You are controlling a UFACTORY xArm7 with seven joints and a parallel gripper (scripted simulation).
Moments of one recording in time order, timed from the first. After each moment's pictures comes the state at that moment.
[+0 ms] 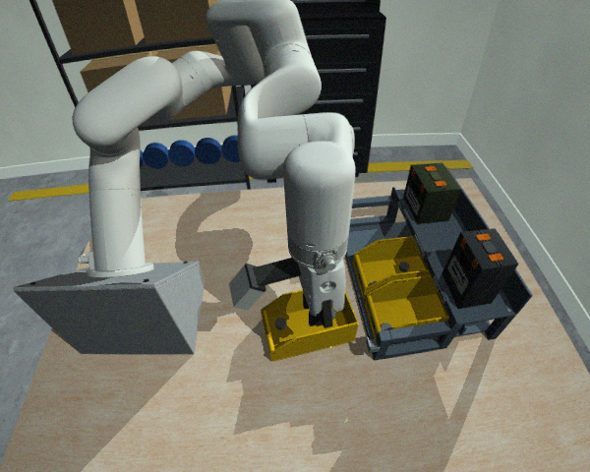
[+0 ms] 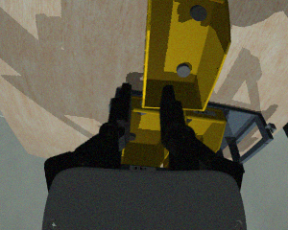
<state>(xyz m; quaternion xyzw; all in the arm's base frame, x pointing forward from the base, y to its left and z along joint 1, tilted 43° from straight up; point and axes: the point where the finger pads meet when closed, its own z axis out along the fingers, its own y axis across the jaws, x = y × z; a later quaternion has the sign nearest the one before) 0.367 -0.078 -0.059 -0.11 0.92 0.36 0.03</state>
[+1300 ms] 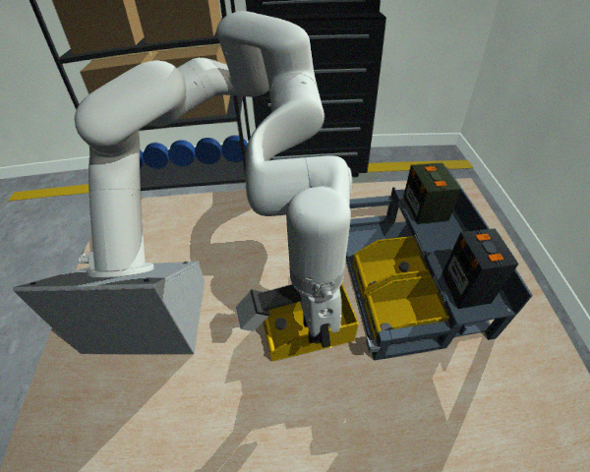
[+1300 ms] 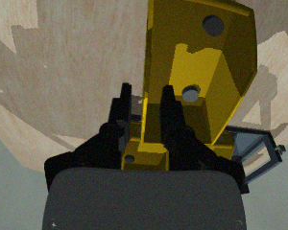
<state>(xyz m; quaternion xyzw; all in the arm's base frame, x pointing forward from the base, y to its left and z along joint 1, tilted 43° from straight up) 0.366 -0.035 -0.105 -0.11 0.92 0.37 0.03</state>
